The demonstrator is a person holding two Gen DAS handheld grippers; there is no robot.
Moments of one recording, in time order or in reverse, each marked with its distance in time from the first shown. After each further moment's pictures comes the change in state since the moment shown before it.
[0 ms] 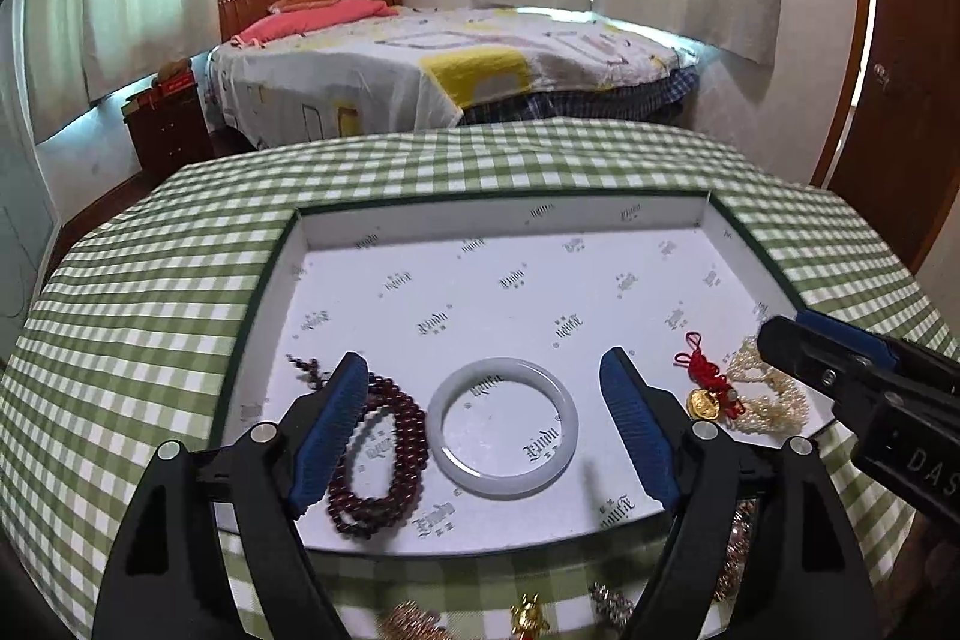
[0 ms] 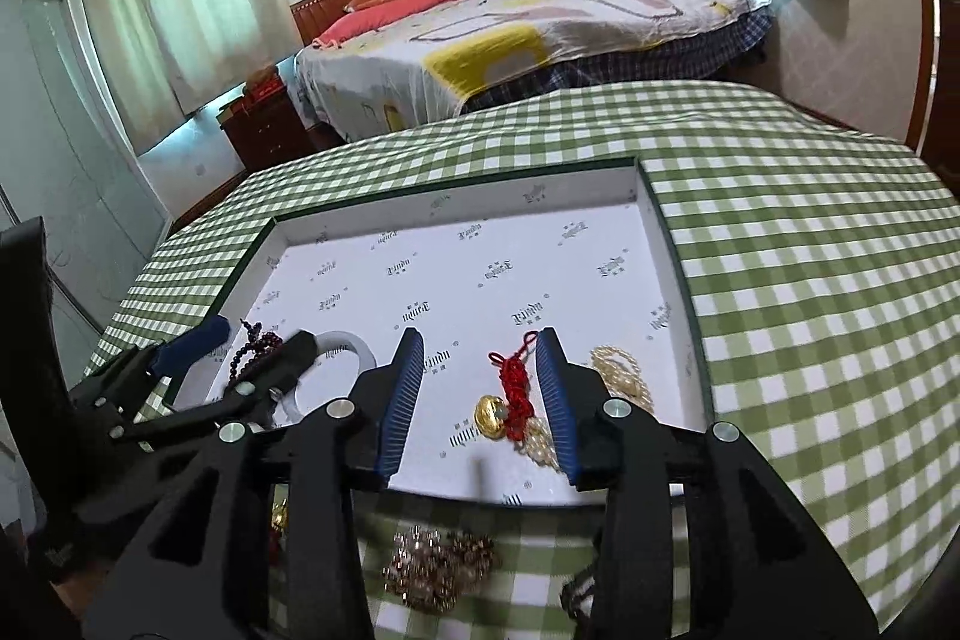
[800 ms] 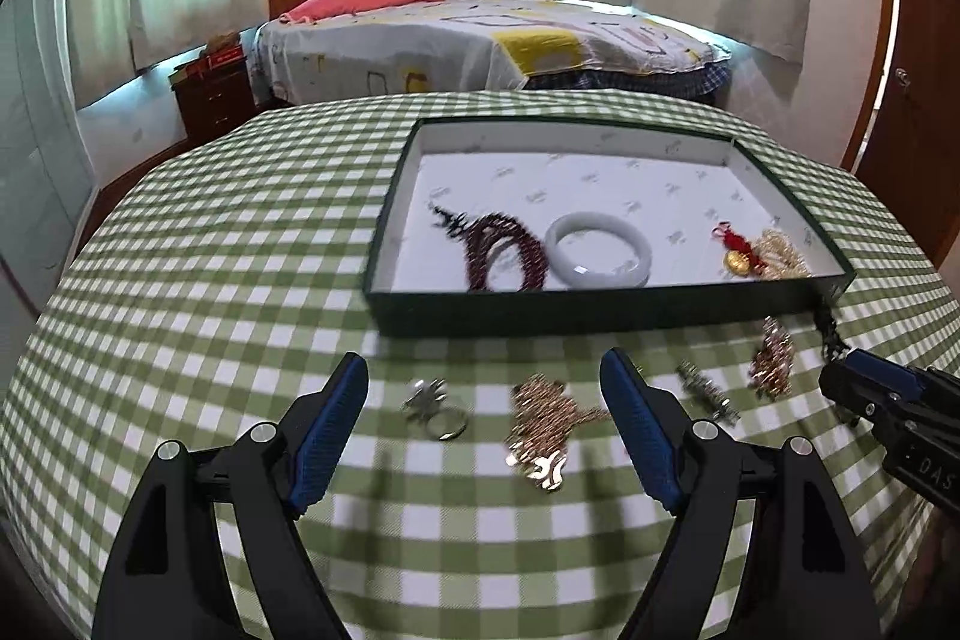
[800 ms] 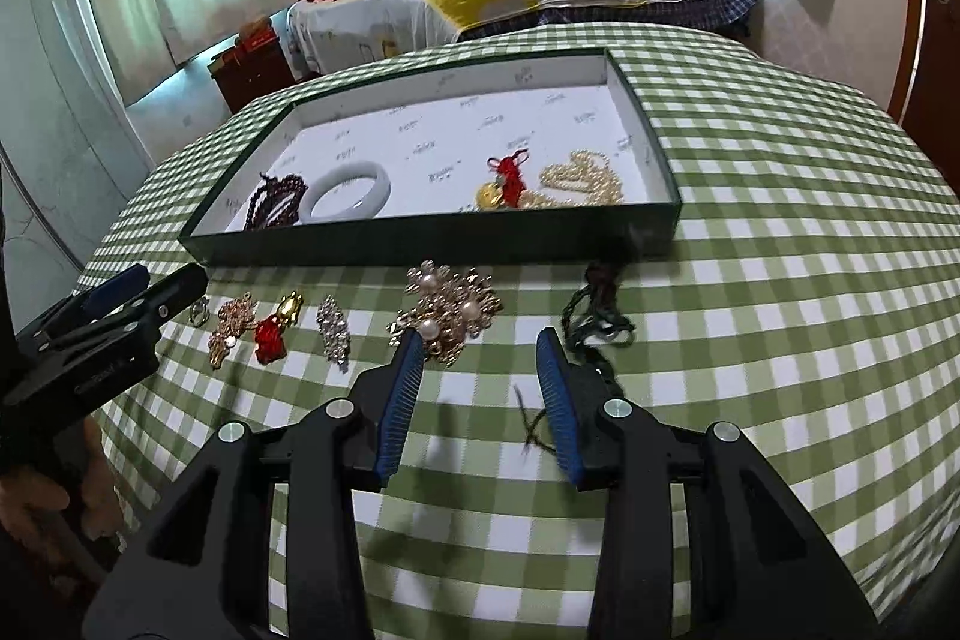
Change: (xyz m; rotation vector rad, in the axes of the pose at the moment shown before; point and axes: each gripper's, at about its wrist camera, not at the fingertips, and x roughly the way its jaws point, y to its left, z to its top) left arm -0.059 0.043 -0.074 -0.049 0.039 0.081; right arm -0.037 0.013 -0.088 -0.043 0.105 -0.047
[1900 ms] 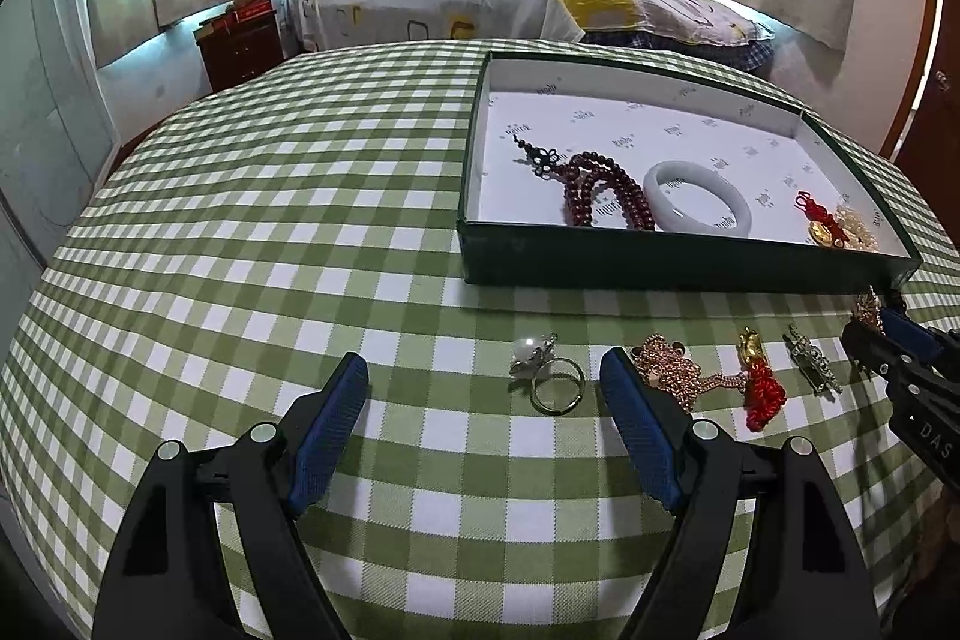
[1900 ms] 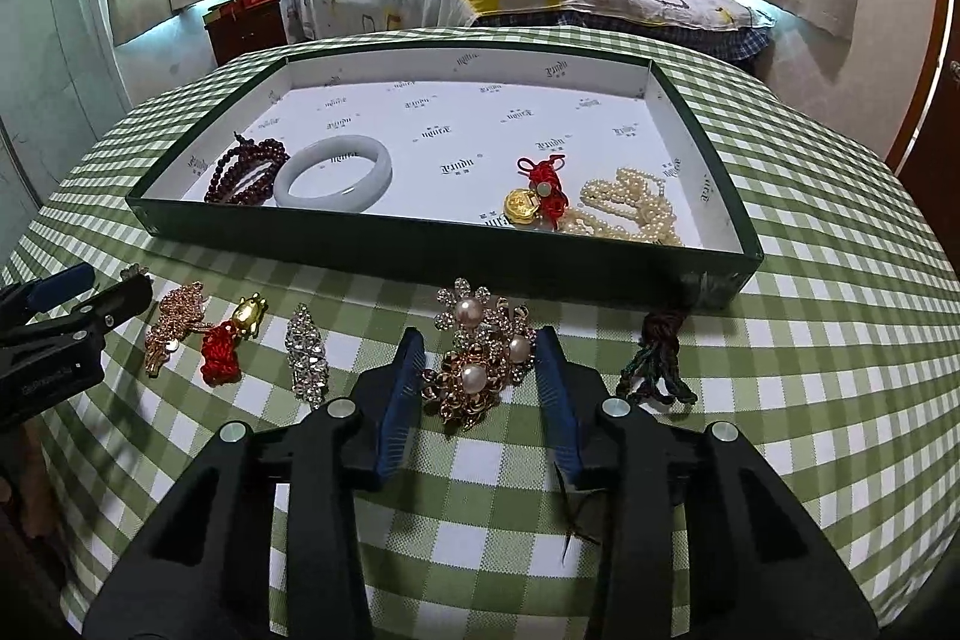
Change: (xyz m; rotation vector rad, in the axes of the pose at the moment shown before) left arm 0.025 0.038 -0.014 -0.050 0.098 0.044; right arm 0.042 0.025 0.011 -0.138 0.003 -0.105
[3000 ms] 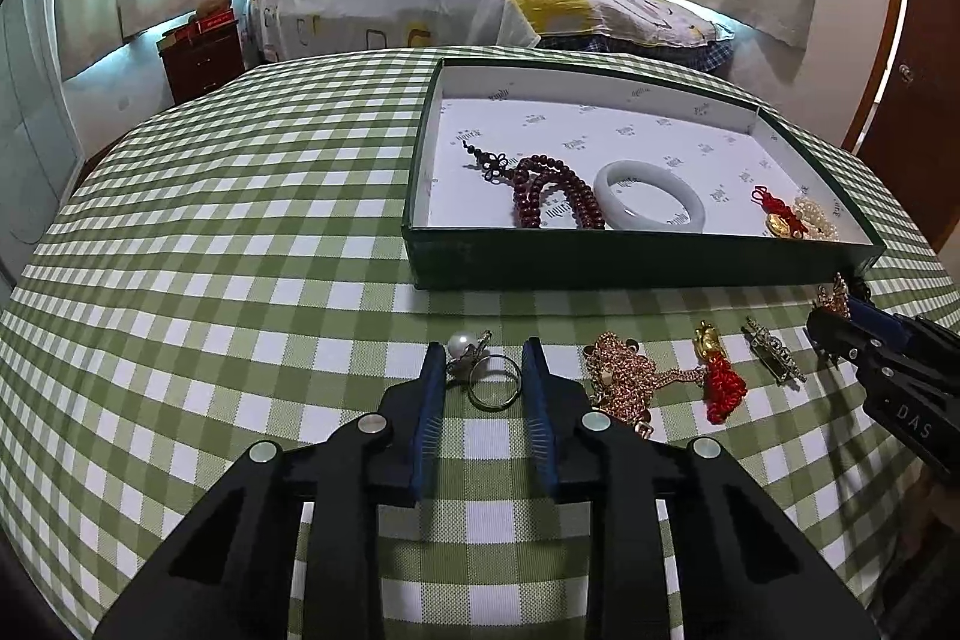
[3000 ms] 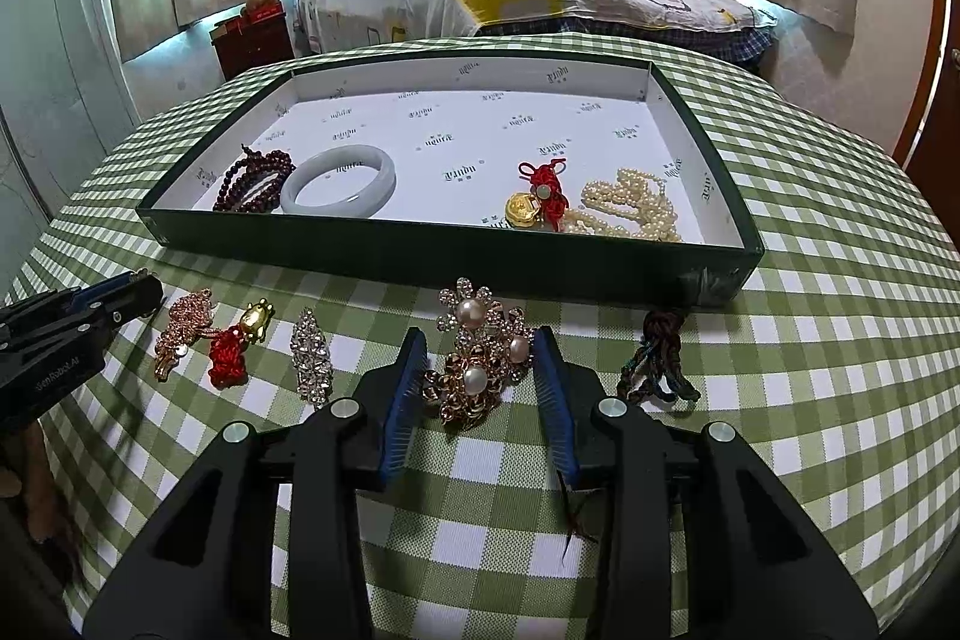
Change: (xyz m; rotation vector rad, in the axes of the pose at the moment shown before) left arm -0.007 -0.006 -0.004 0.039 -0.024 -0.092; right arm -0.003 -0.002 0.000 0.013 -0.014 0.022
